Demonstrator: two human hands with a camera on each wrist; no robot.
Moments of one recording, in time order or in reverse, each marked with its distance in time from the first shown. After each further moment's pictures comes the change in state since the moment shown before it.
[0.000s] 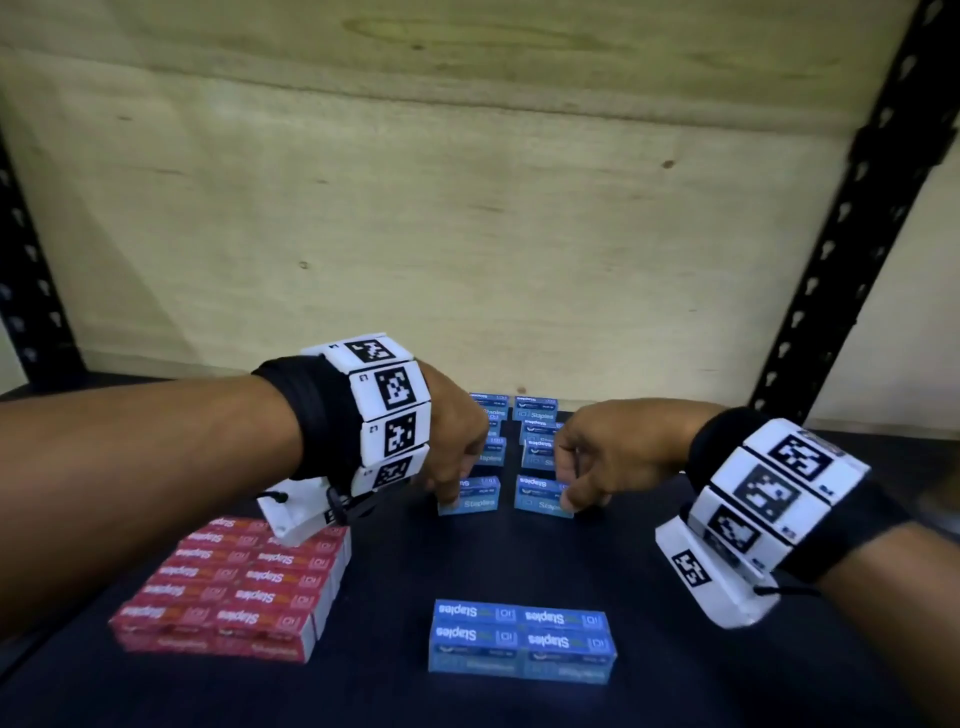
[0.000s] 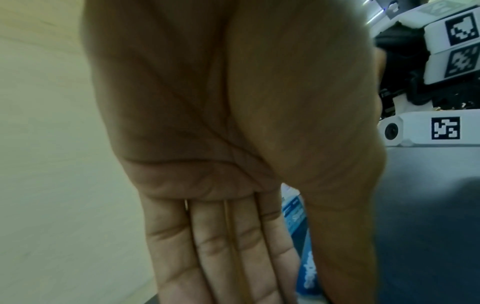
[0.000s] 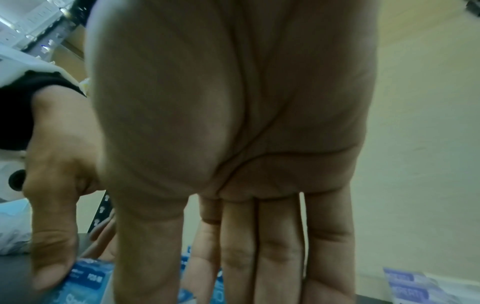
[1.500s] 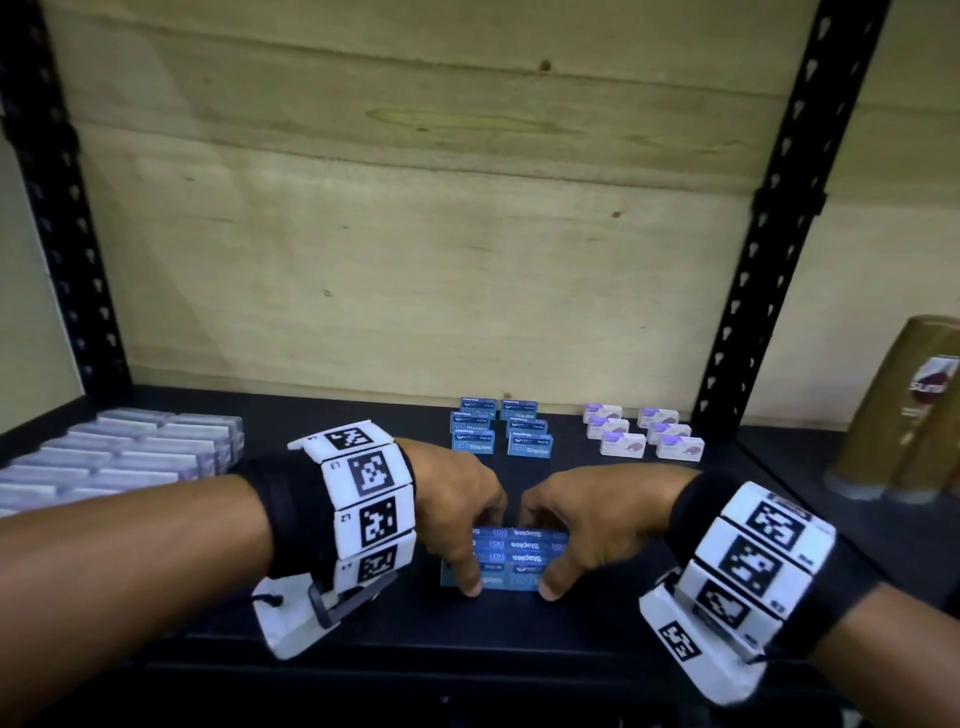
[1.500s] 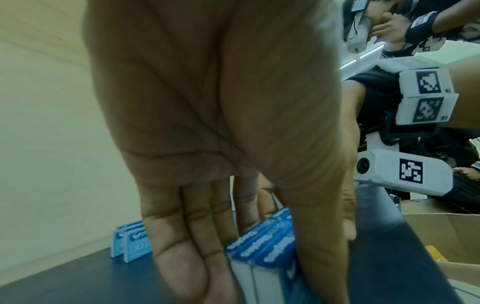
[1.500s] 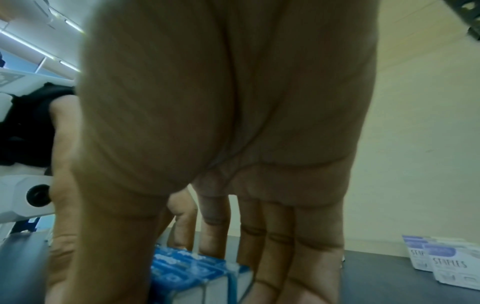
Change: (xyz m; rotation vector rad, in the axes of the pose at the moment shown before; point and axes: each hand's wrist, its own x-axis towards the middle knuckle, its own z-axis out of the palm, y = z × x) left_hand -0.090 0.060 0.053 -0.010 0.080 0.082; right_hand -0.086 -0.052 0.043 -0.056 -0.068 -0.062
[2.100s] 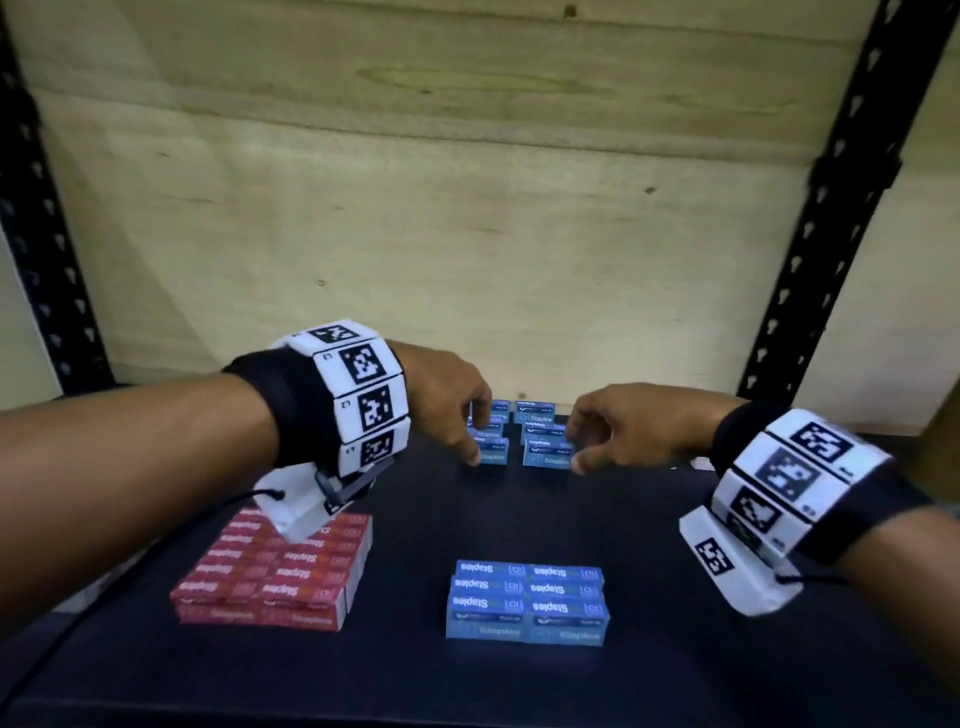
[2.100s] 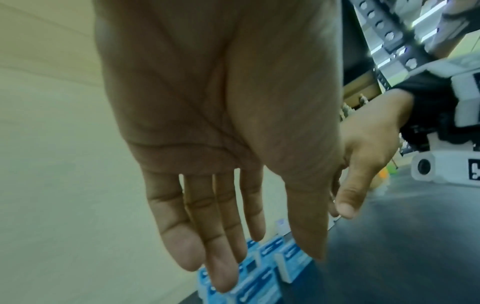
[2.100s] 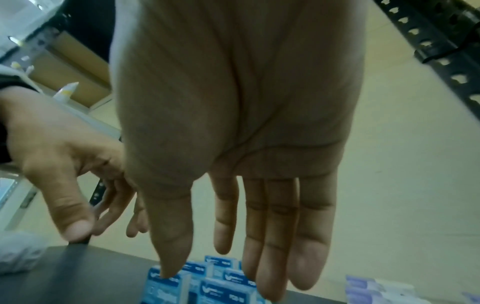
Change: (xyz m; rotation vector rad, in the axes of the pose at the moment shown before) left_hand 0.040 -0.060 -0.061 -0.010 0.190 -0.097; right_hand 0.052 0.063 -0.052 0.094 0.261 0.103
